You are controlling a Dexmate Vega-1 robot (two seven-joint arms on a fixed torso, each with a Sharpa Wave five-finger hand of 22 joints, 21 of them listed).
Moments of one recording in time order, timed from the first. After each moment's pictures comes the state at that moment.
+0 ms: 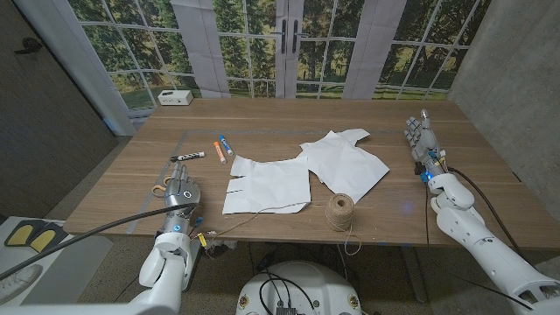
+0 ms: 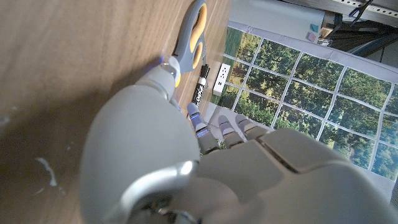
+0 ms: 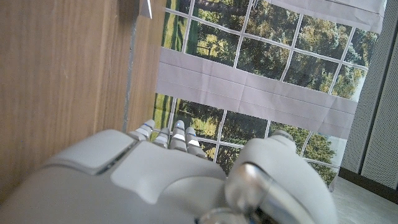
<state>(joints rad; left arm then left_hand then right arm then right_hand) 1.45 0.76 0.43 -1.86 1.95 0.84 -0.28 1.24 -0.03 0.46 -0.13 0.18 0.63 -0.20 0.29 0.29 0.39 -0.18 0.23 0.24 0.04 -0.04 0.19 0.18 -0.02 -0.04 0.20 0.17 -0.94 -0.53 -0.18 -1.15 0.82 0.48 0.16 0.39 0.08 -0.30 0.02 0.49 -0.03 0.11 0.20 0.18 0.02 0.08 0.22 0.19 -0.16 0.00 0.18 0.18 -0.15 0.03 0.24 0.17</state>
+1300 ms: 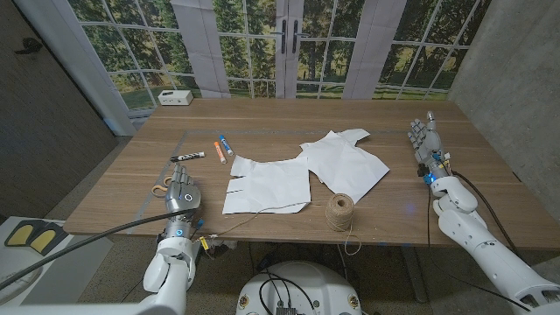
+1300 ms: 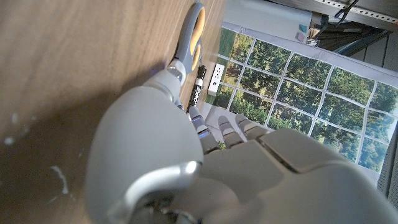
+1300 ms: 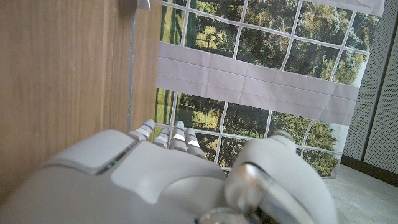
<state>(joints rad) 1.43 0.70 0.46 -1.79 1.99 0.89 -0.25 1.28 0.02 0.48 -0.14 0.18 0.66 -0.17 0.34 0.33 0.34 -0.15 0.22 0.25 0.03 -0.03 0.19 0.18 -0.03 -0.03 0.20 0.17 -0.96 -0.52 -0.16 -1.16 0.86 0.48 0.18 0.39 0.08 -0.30 0.02 0.49 -0.03 0.10 0.20 0.18 0.02 0.07 0.22 0.19 -0.16 0.00 0.18 0.18 -0.15 0.03 0.23 0.18</state>
